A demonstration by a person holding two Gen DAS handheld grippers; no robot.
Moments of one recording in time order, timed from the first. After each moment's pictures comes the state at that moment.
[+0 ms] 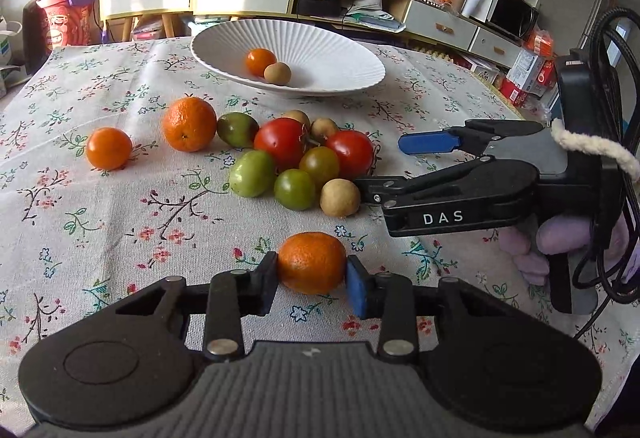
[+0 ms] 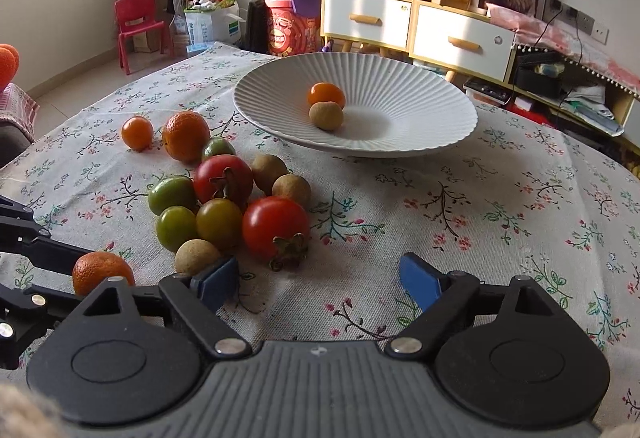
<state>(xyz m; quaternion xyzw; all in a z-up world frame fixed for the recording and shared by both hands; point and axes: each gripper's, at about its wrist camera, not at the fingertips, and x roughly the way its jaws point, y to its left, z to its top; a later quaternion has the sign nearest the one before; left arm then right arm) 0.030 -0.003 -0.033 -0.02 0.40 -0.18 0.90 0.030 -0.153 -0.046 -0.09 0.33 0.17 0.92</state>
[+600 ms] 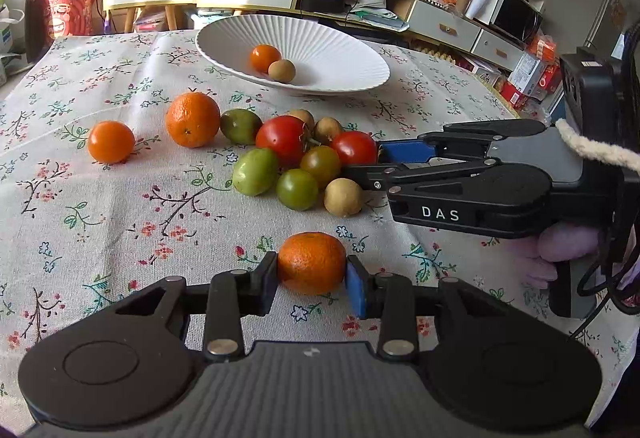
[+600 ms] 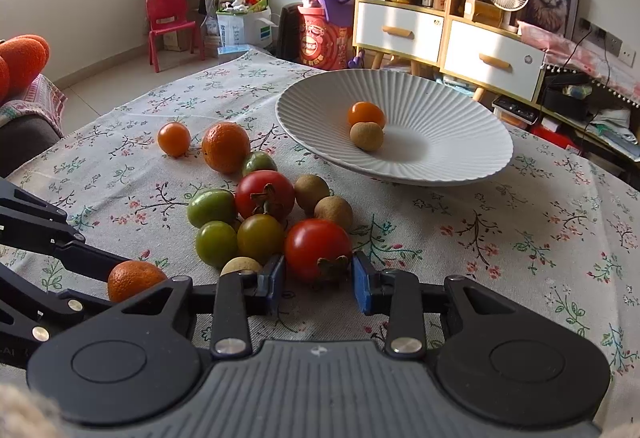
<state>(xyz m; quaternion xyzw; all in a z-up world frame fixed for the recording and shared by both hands) 0.035 0.002 -0.032 -0.03 0.41 -0.18 0.89 0.028 -0.141 -0.035 -0.10 0.32 0.21 0.92</state>
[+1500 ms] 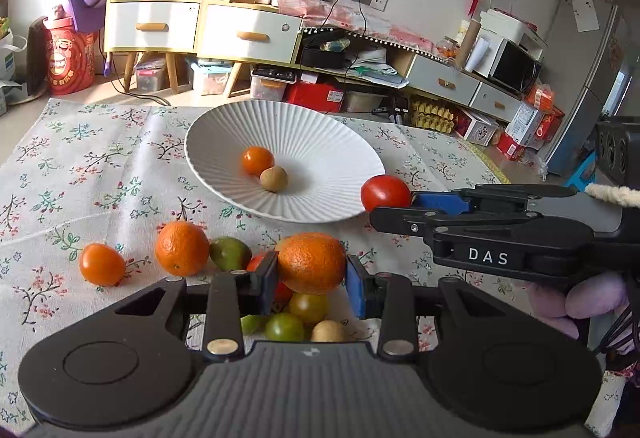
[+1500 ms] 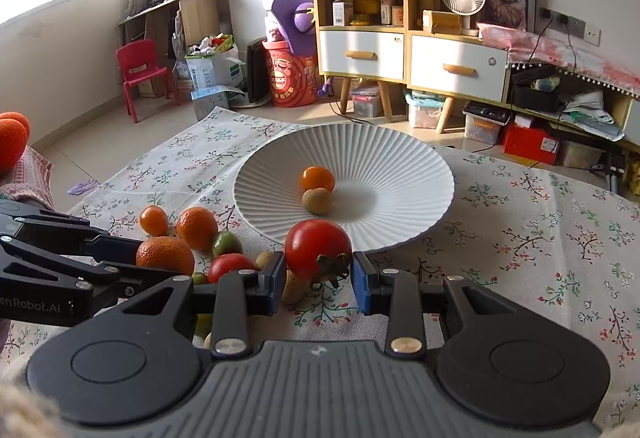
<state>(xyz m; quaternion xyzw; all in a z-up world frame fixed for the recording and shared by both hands) 0.090 -0.012 0.015 -0.06 0.34 -0.18 0.92 0.050 -0.166 0.007 -0.03 0.30 0.19 0.94</state>
